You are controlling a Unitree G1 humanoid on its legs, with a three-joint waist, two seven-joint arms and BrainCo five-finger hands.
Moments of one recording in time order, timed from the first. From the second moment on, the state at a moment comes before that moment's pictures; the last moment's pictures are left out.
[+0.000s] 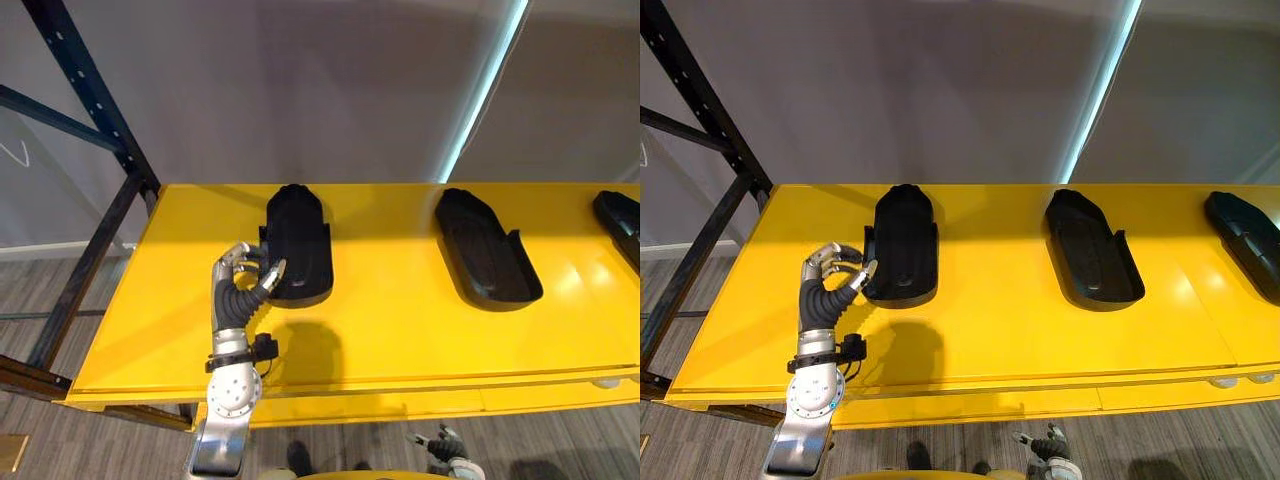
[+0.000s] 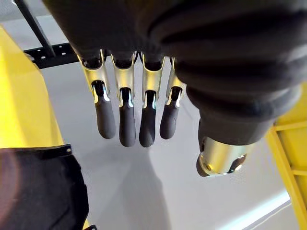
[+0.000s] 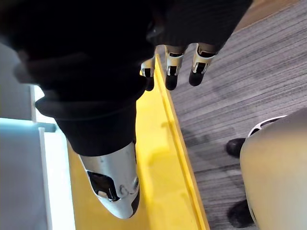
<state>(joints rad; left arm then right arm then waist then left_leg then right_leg) 0.23 0.04 -0.15 -0.35 0.39 -0.12 0.34 0.12 0.01 -0.22 0.96 0.00 -0.03 -0.13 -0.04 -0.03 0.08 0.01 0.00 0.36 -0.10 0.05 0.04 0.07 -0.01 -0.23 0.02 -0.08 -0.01</state>
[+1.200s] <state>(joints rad) 0.14 0.06 -0.27 0.06 0.50 -0.09 0.27 0.11 0.01 -0.22 0.96 -0.01 -0.01 -0.15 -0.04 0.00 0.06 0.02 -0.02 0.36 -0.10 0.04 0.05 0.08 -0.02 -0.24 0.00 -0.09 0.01</state>
